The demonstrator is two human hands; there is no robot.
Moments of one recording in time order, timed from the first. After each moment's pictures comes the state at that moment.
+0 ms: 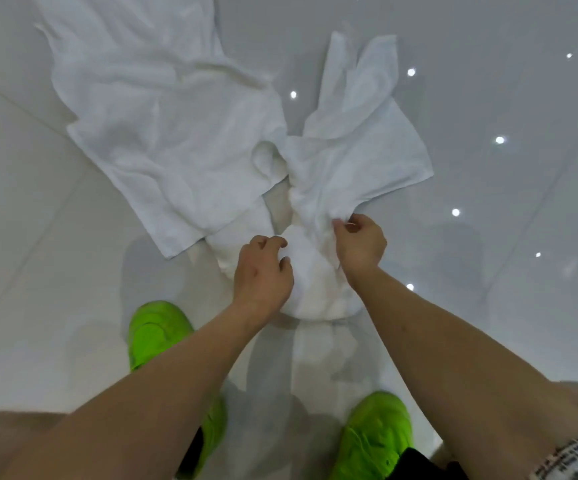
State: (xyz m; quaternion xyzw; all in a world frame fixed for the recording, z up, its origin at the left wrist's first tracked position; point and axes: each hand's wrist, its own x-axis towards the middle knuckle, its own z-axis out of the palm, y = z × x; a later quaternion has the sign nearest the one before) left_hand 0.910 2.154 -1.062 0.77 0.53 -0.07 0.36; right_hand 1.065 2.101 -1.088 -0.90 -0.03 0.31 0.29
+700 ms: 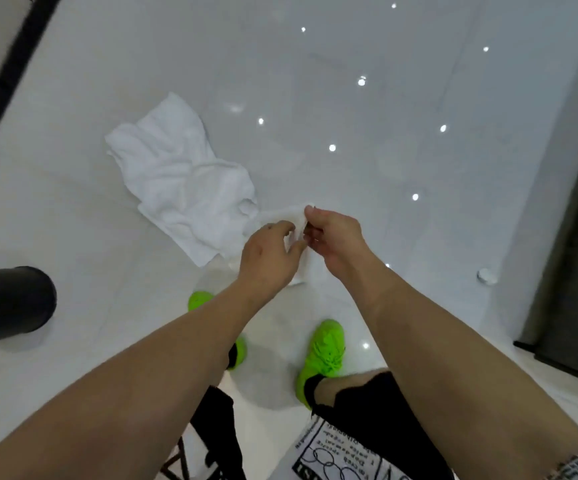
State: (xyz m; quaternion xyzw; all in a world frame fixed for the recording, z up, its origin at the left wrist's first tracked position) left_hand 0.984 2.139 -0.633 0.82 0.42 -0.05 0.39; right_hand 1.101 2.073 -0.629 -0.62 0.19 0.50 0.57
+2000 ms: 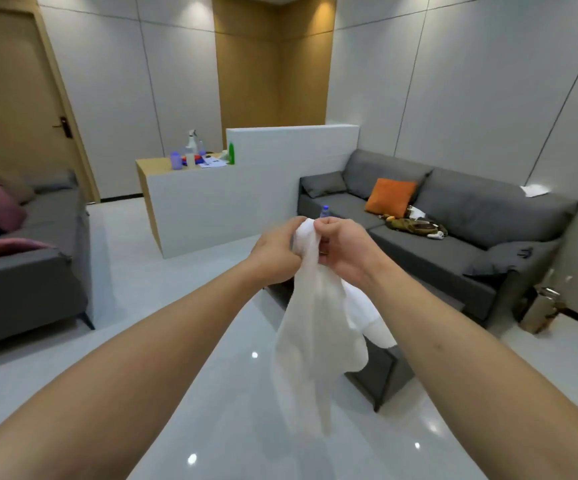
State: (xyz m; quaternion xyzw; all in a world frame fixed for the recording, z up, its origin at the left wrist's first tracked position) left_hand 1.080 1.929 -0.032 0.88 -0.24 0.03 0.42; right_hand 1.050 1.779 -0.018 -0.60 0.02 0.00 0.80
